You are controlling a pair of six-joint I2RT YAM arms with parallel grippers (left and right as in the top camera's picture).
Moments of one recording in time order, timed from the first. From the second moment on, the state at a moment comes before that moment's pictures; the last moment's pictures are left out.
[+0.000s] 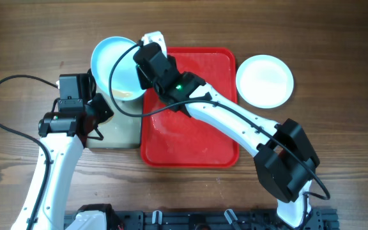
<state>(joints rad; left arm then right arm) 0.02 1.25 0.90 -0.72 -0.08 -0.48 0.82 2.01 1.63 -0.29 0.29 0.35</state>
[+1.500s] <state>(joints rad) 0.02 1.25 0.90 -0.72 -0.08 -0.47 0.95 2.01 1.63 0.23 0.79 -0.62</state>
